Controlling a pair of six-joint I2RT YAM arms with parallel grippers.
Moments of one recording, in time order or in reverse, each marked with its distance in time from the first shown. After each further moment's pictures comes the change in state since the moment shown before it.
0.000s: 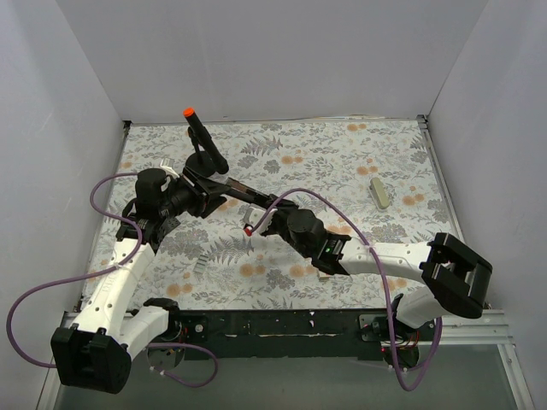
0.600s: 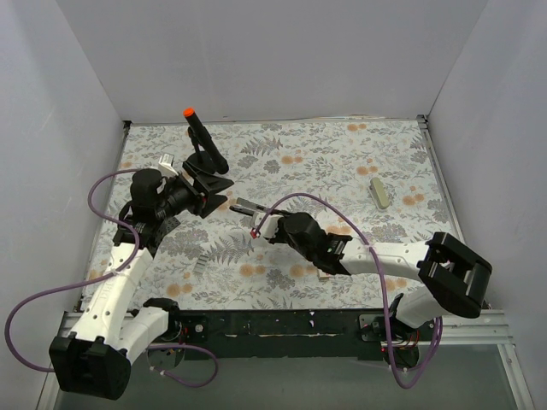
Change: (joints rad) left arm 0.000 -0.032 0.000 0.053 0.066 0.011; right arm -0.027 0.005 -0.038 -0.204 0.005 0.122
